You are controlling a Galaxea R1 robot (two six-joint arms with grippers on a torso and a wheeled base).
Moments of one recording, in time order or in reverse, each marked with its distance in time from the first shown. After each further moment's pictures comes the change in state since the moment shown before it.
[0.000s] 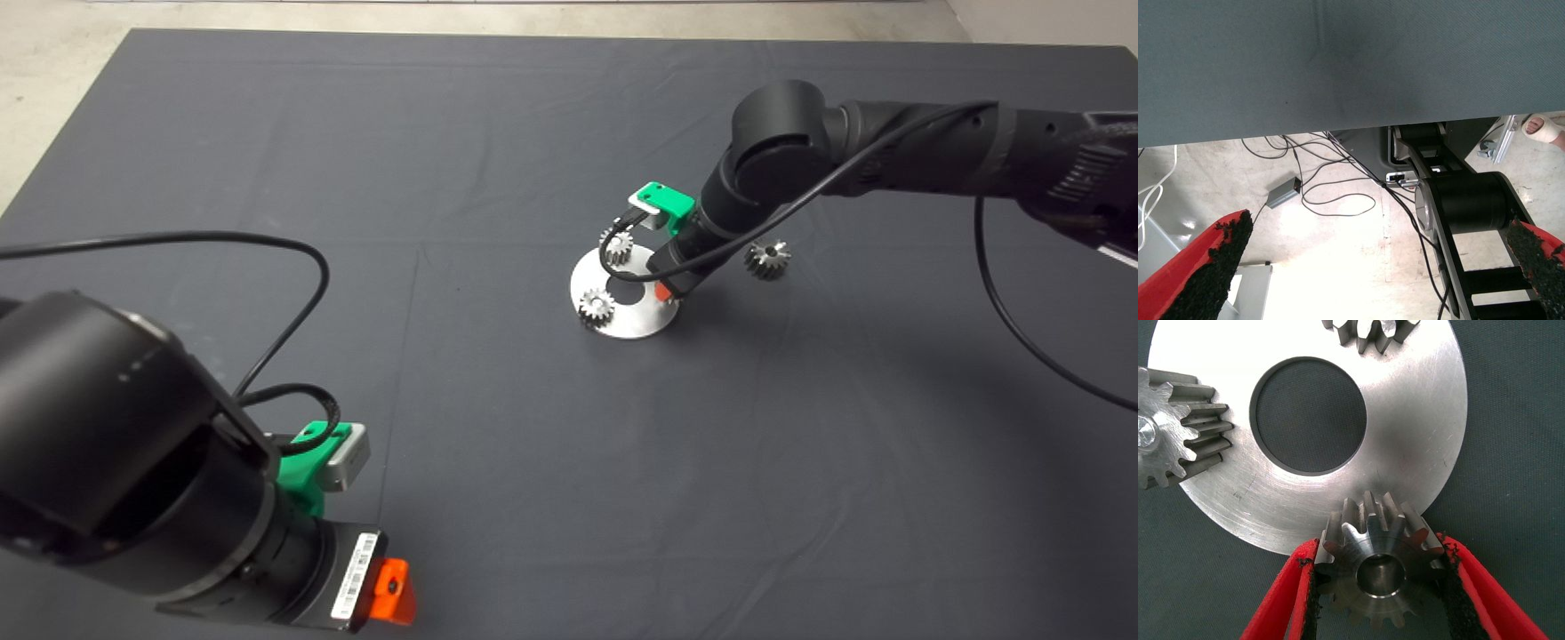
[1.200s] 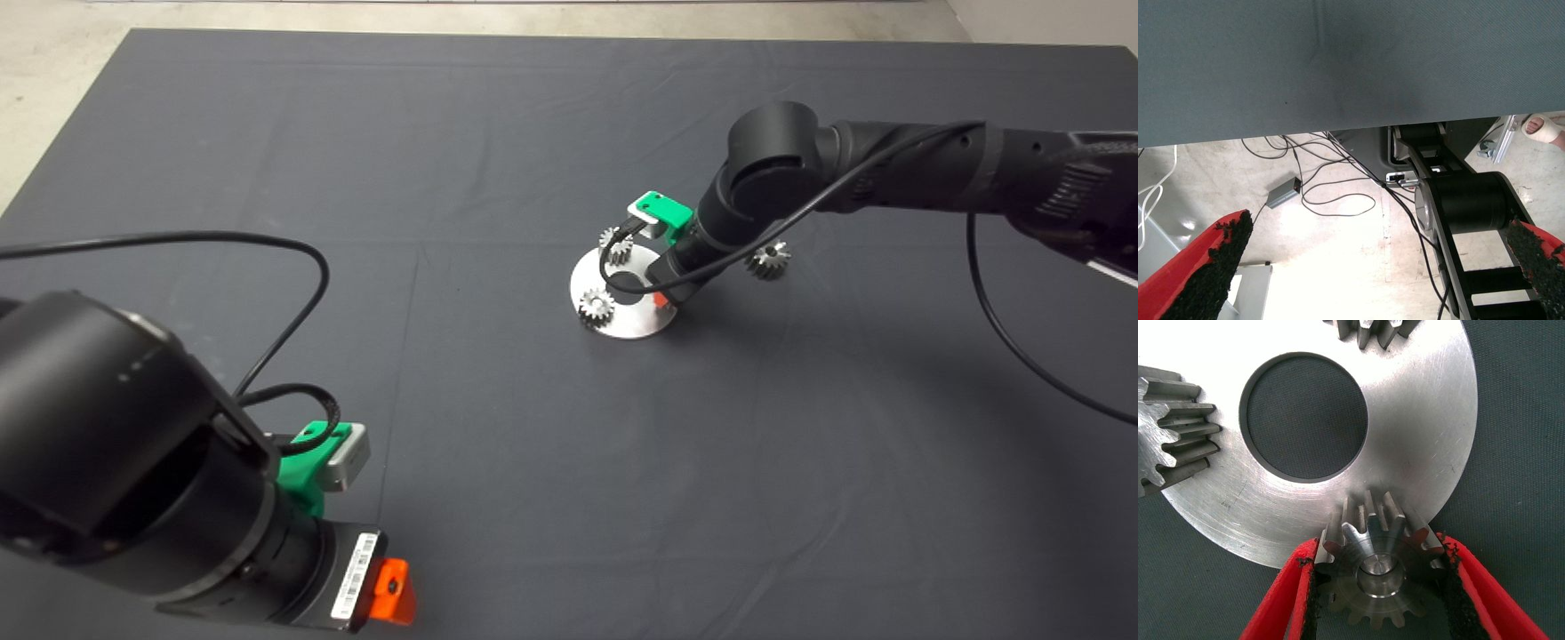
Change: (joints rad) left arm 0.000 0.000 0.000 0.000 0.000 0.000; right arm -0.026 0.000 0.000 -0.039 0.001 0.003
